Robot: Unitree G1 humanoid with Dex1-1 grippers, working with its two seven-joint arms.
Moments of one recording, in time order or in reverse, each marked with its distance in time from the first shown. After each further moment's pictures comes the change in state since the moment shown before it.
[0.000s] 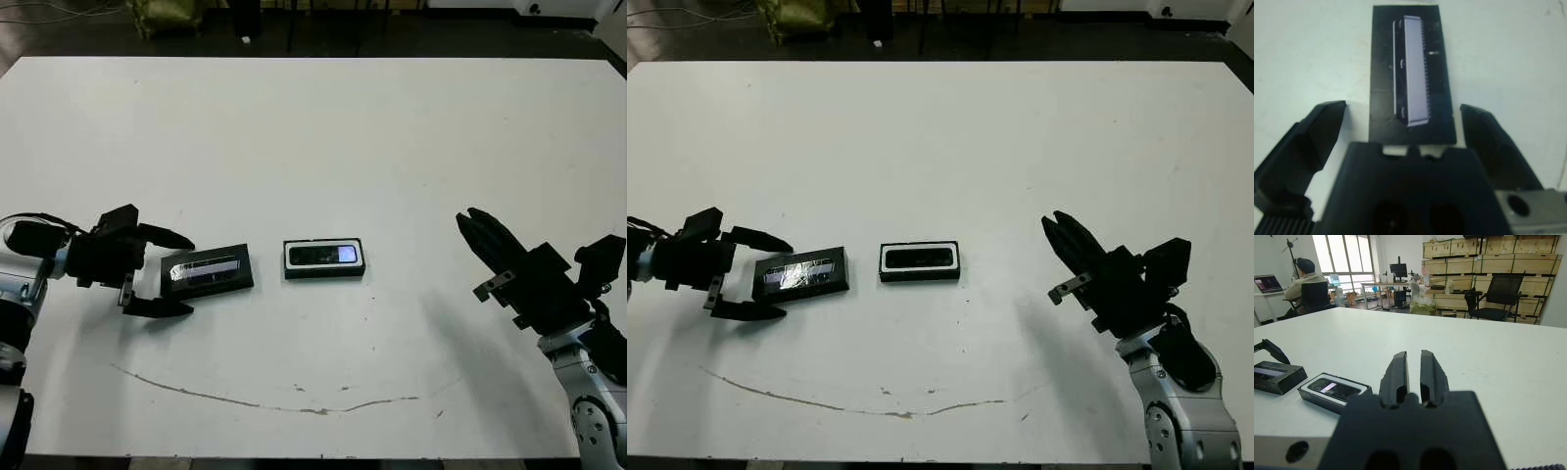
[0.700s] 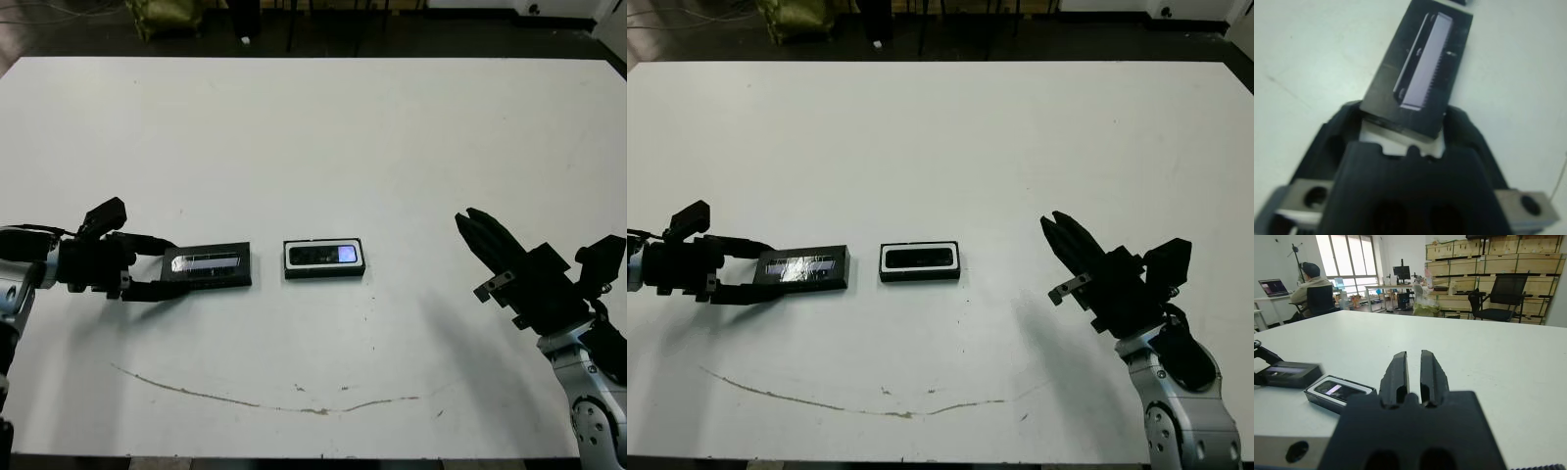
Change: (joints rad) left arm 0.128 0.029 0.051 -0.279 -0.045 0.323 0.155; right arm 0.000 0.001 0.001 0.000 0.023 0.001 0.009
